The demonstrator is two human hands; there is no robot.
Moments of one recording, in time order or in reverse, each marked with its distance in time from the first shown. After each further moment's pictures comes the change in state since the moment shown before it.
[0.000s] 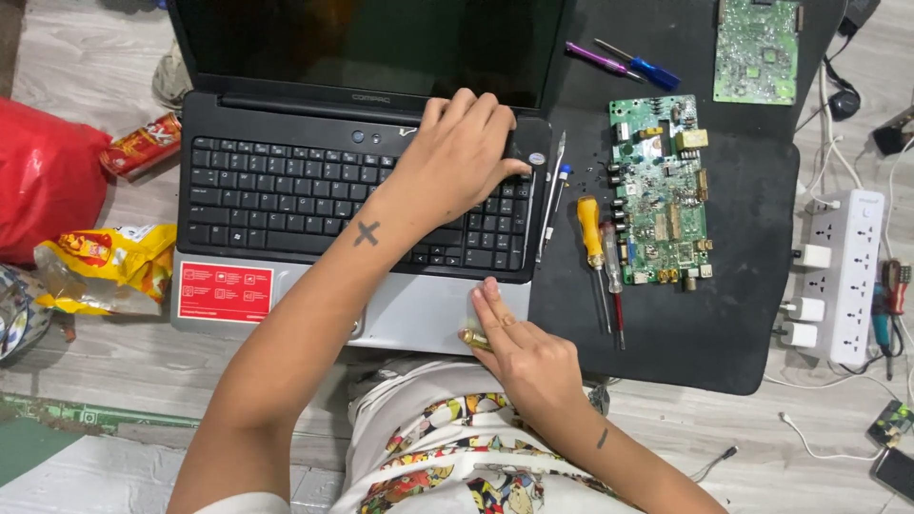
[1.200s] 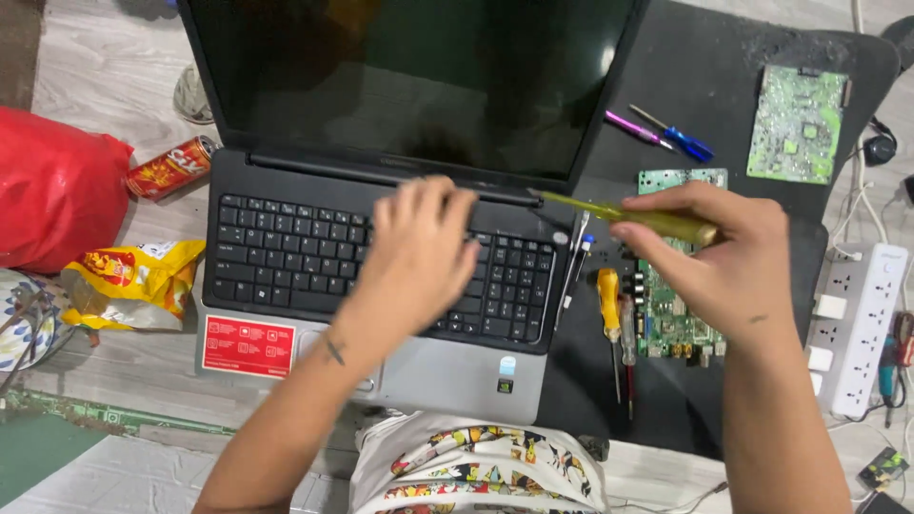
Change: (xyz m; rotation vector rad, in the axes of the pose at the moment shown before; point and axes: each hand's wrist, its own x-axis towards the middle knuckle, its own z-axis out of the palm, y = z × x) left_hand -0.031 -0.013 -0.051 -0.149 -0.247 -0.371; right_hand 0.170 0.141 -0.117 0.725 0.005 0.294
